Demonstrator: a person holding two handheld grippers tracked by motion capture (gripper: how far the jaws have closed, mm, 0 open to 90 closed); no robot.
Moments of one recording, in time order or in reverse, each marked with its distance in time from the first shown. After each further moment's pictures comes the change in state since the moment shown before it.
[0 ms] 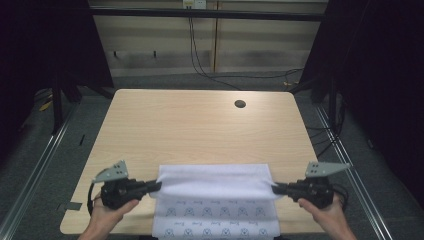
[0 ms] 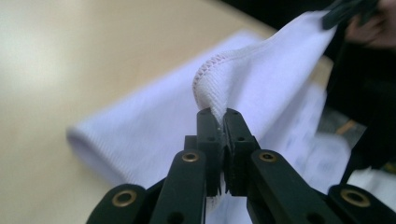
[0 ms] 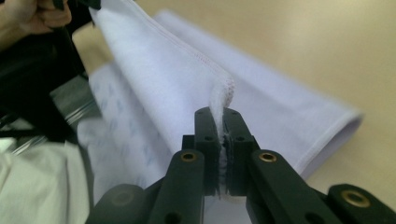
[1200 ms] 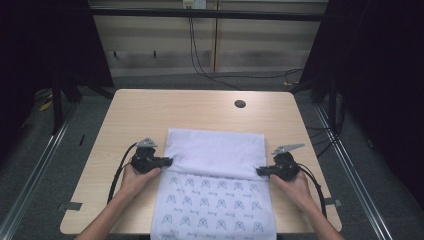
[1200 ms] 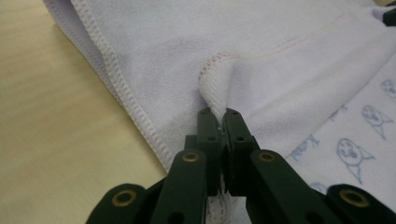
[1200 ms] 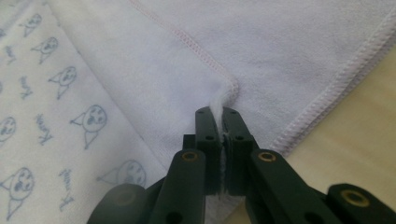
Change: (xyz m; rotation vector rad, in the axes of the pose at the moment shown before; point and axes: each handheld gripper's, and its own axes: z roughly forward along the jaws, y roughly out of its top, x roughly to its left) left arm 0.117 0.028 0.096 0.131 0.150 -0.094; right arm -0.088 0.001 0.102 0.195 -0.165 0.117
